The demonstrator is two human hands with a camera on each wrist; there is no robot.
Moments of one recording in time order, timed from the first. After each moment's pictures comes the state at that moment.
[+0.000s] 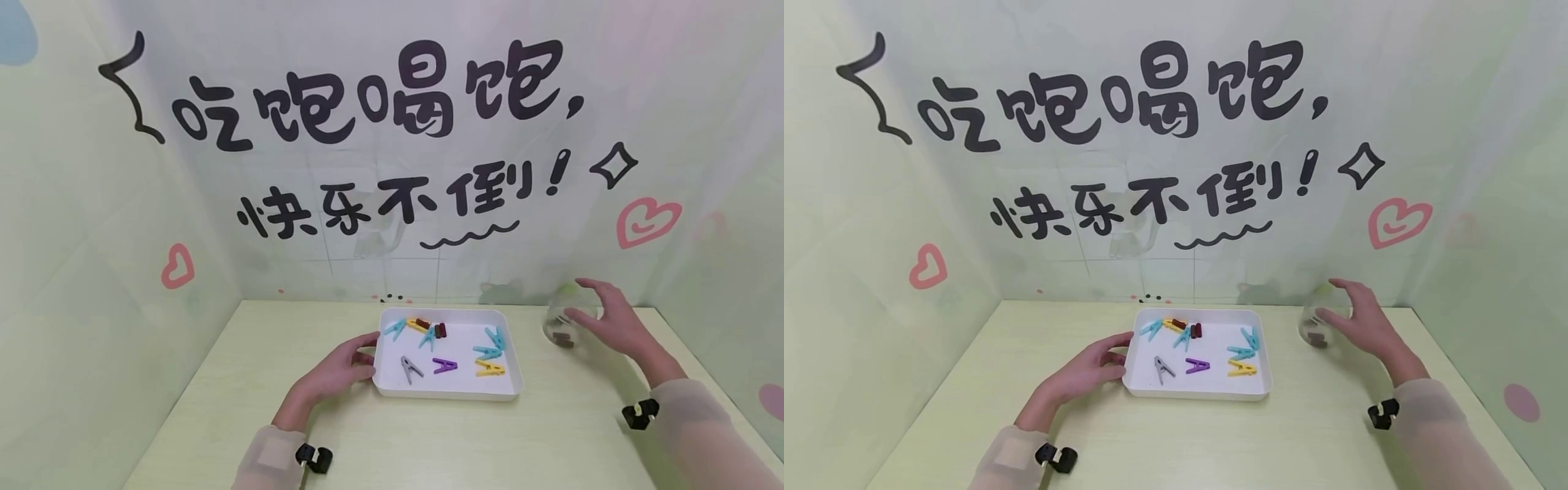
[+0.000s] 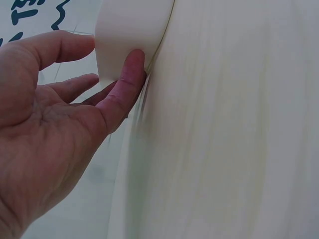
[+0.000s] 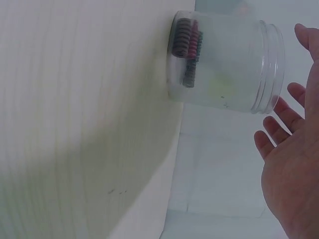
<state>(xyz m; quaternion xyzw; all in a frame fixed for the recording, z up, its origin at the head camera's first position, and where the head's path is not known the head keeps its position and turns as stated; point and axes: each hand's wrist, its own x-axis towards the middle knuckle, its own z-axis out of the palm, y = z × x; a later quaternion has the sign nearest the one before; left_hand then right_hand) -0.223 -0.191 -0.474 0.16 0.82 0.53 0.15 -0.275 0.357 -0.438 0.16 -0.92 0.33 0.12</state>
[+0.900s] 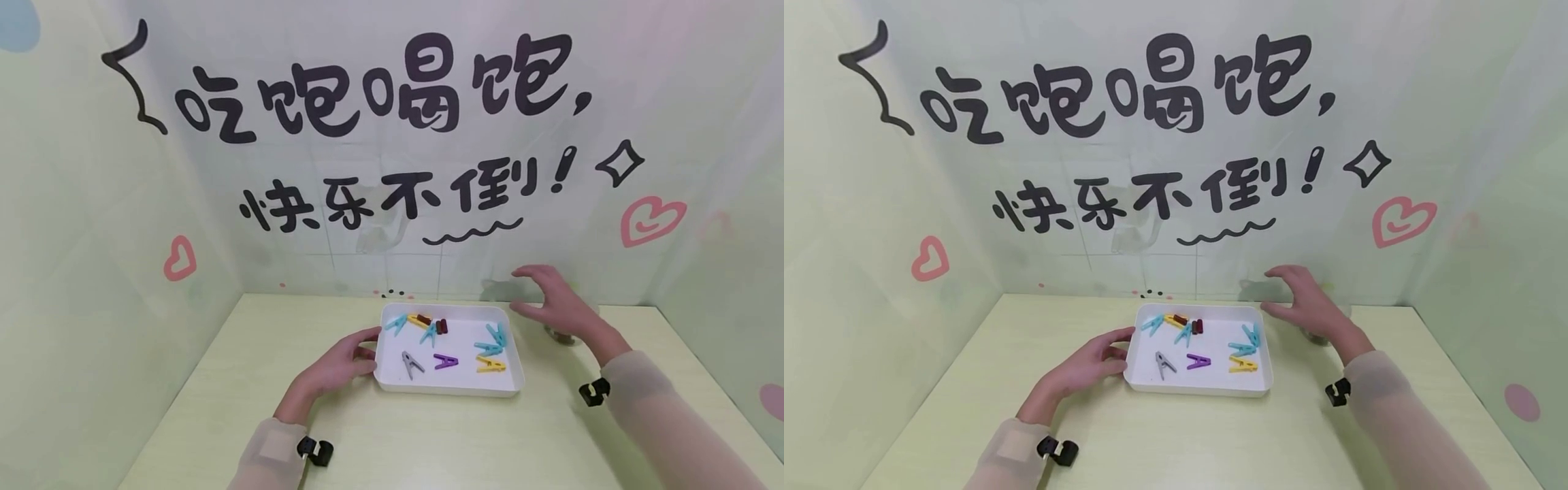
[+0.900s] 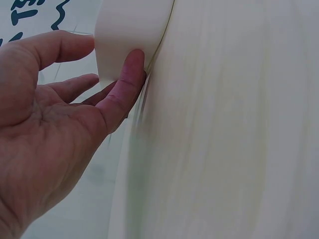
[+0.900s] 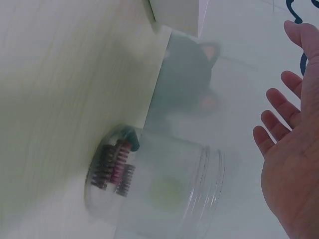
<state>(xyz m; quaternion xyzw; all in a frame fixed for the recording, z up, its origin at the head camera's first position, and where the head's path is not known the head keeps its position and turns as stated) -0.221 -0.190 -0.472 0.16 0.82 0.53 0.15 -0.299 0.265 -0.413 0.24 -0.93 0.28 0.08</state>
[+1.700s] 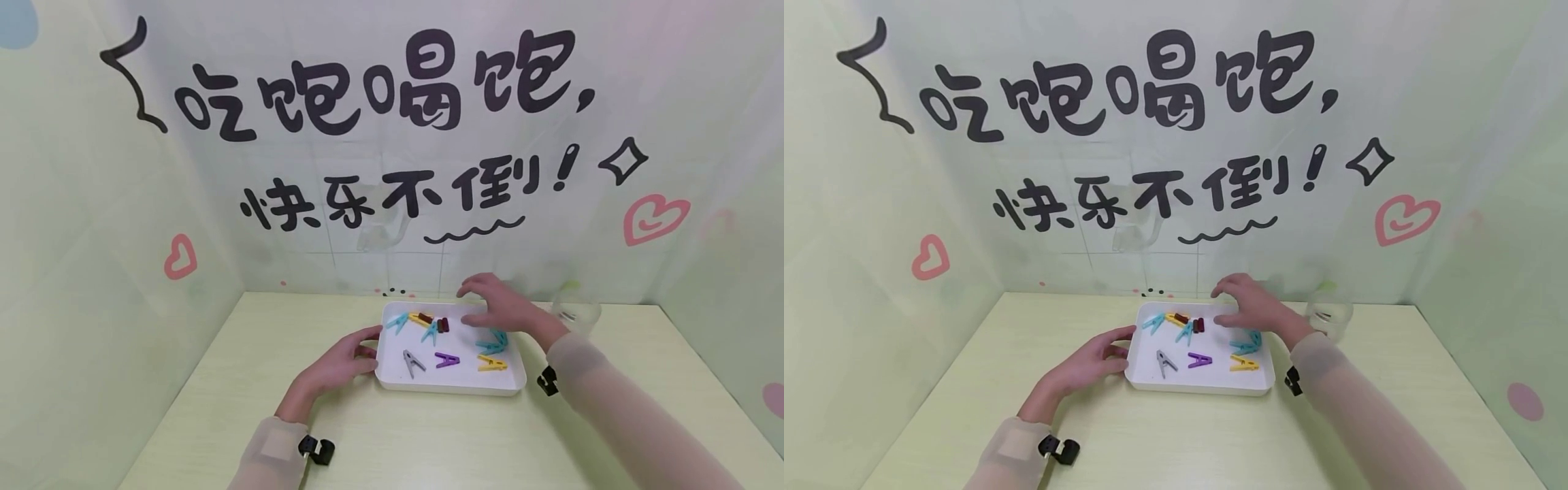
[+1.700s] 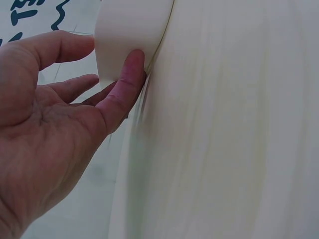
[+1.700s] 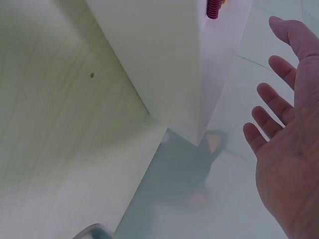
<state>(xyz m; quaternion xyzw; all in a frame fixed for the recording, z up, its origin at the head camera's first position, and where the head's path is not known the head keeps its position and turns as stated) -0.224 -0.191 -0.474 0.16 0.82 0.53 0.15 -0.323 0.179 -0.427 0.30 -0.93 0.23 -0.03</state>
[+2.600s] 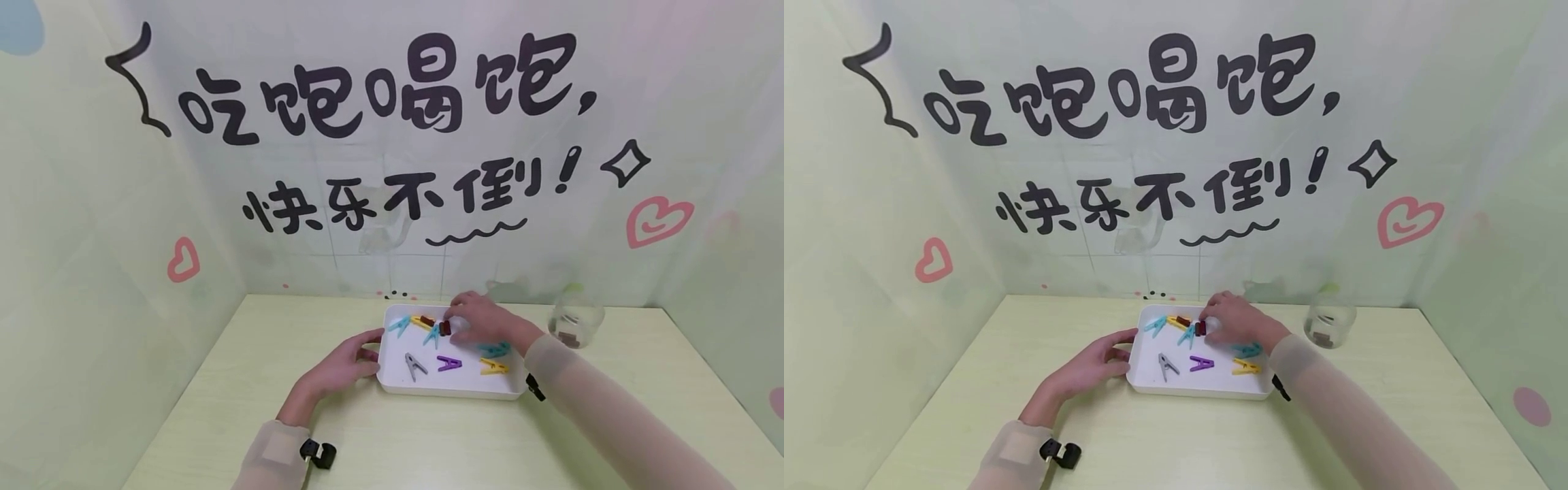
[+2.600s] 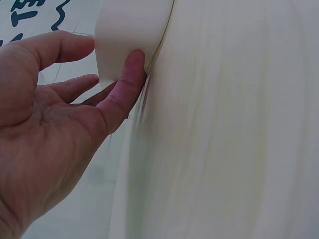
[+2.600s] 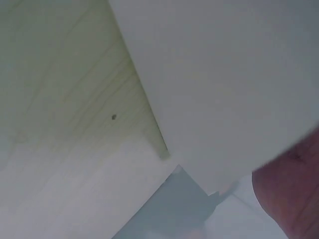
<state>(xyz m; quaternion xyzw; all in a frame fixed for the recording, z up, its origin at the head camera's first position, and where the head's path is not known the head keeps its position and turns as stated) -0.223 -0.191 -0.476 0.16 0.82 0.54 0.15 -0.328 0.145 -0.452 0.33 -0.93 0.10 -0.09</state>
